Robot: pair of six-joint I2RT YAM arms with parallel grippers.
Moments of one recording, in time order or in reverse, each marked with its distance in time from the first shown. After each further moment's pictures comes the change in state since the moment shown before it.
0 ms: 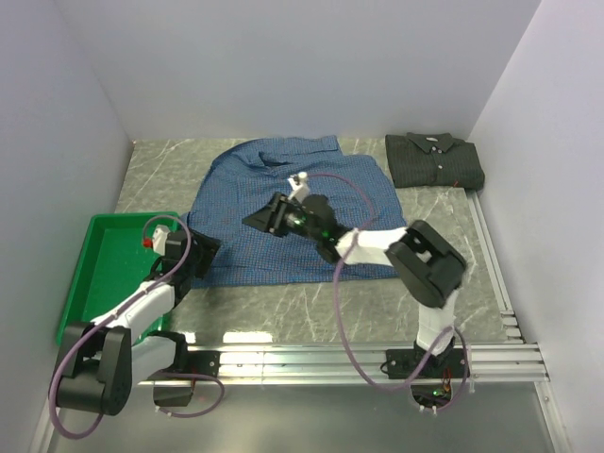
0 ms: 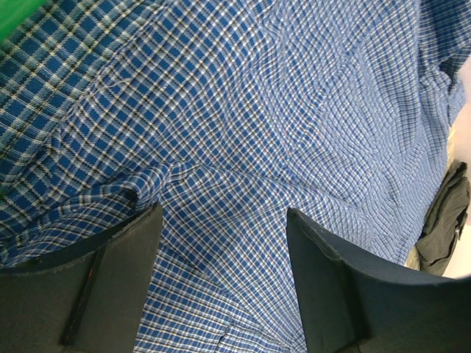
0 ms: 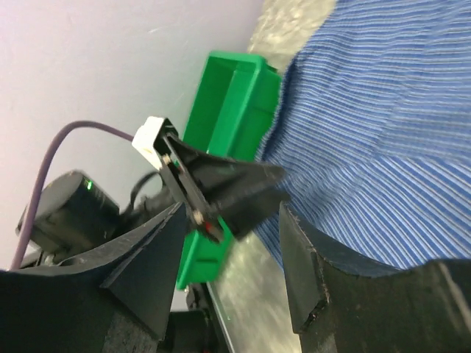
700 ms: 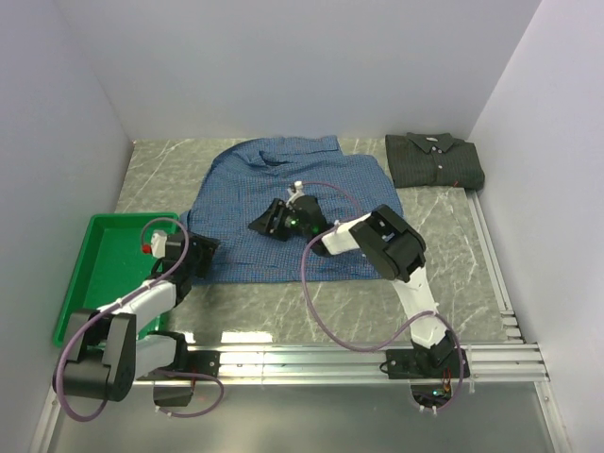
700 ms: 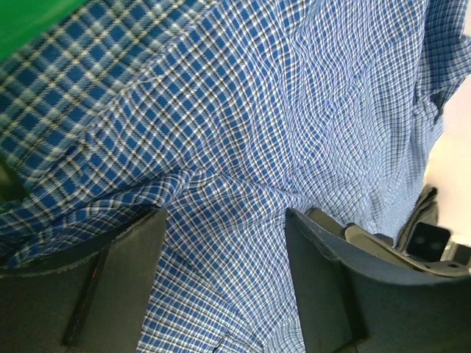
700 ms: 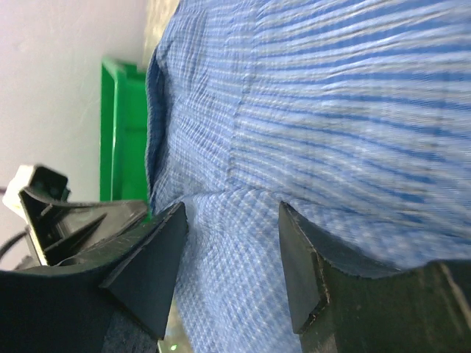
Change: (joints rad) left arm 0.027 0.078 -0.027 0.094 0.007 -0.096; right arm -0.064 0.392 0.234 -0.039 -0.058 0.020
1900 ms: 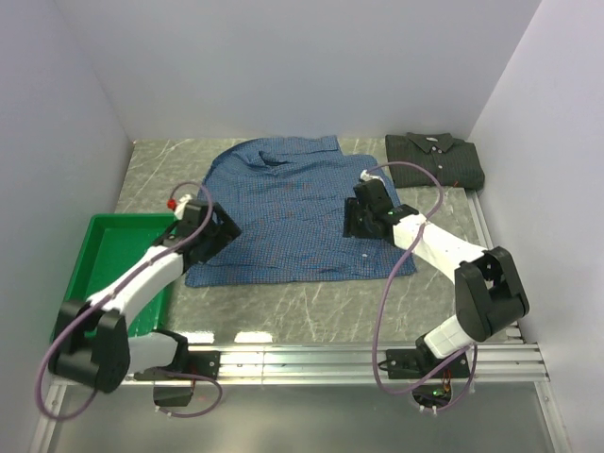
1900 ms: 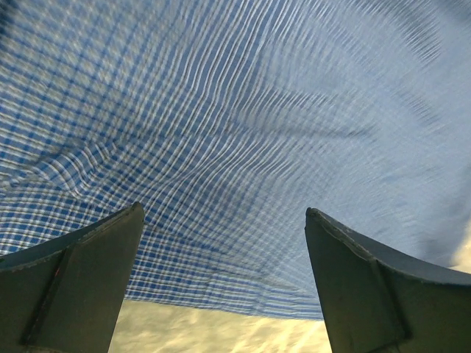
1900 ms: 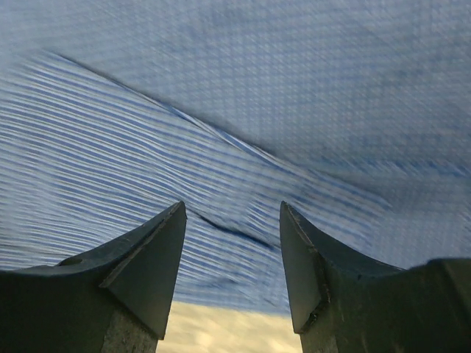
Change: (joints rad) left arm -0.158 0.006 0.400 -0.487 -0.026 0.336; right arm -0.248 -0.732 -0.222 -1.041 0.430 -0.578
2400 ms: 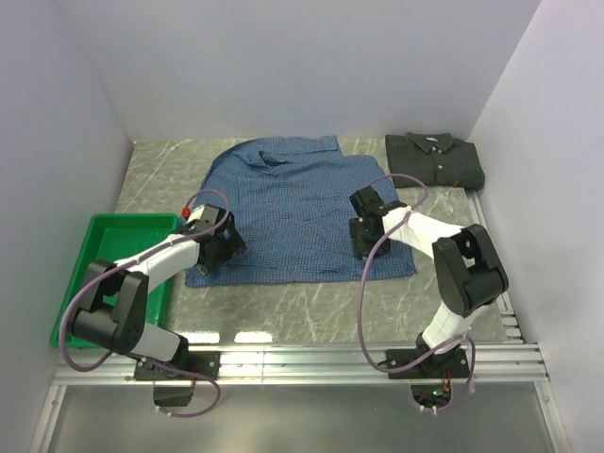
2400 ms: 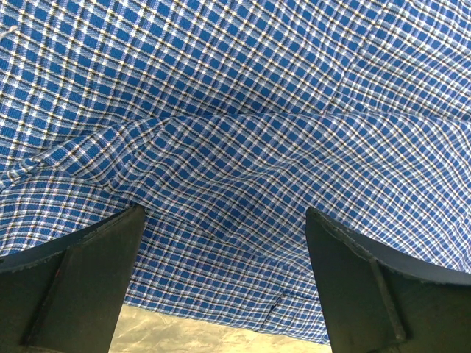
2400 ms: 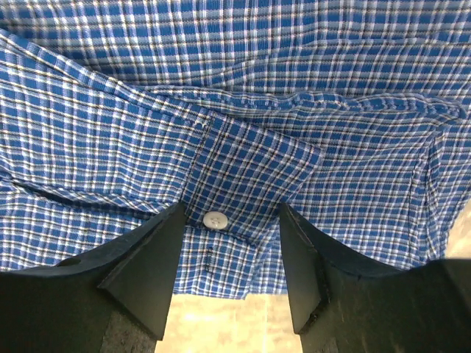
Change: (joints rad) left arm -0.065 0.264 0.032 -0.083 -0.060 0.024; right arm -0.035 0.166 0.018 -0.236 0.067 -0.132
